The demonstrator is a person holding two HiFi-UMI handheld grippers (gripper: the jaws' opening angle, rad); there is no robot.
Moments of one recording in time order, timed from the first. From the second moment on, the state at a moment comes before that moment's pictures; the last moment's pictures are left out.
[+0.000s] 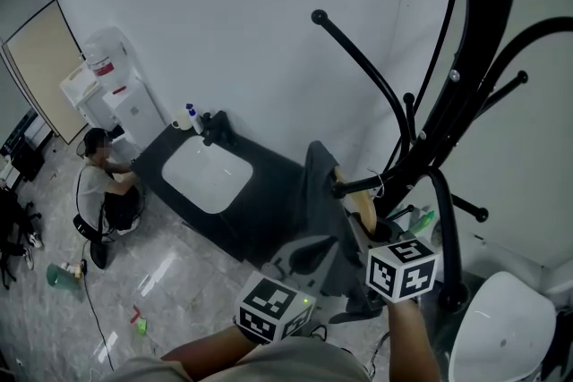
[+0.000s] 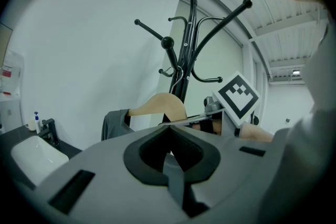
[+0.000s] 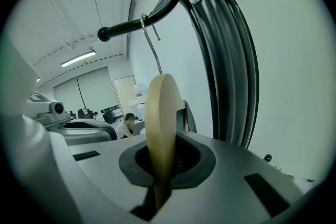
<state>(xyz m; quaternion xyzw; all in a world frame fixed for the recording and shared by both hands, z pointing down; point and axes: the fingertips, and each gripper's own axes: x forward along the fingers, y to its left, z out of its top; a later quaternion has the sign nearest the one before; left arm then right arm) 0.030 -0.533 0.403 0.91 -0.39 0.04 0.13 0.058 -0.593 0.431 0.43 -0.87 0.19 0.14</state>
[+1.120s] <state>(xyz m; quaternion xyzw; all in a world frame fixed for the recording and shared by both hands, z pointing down) 0.065 -0.513 0.365 0.92 -0.37 0.03 0.10 0.080 -0.506 0.359 0.44 -0.89 0.11 0.07</state>
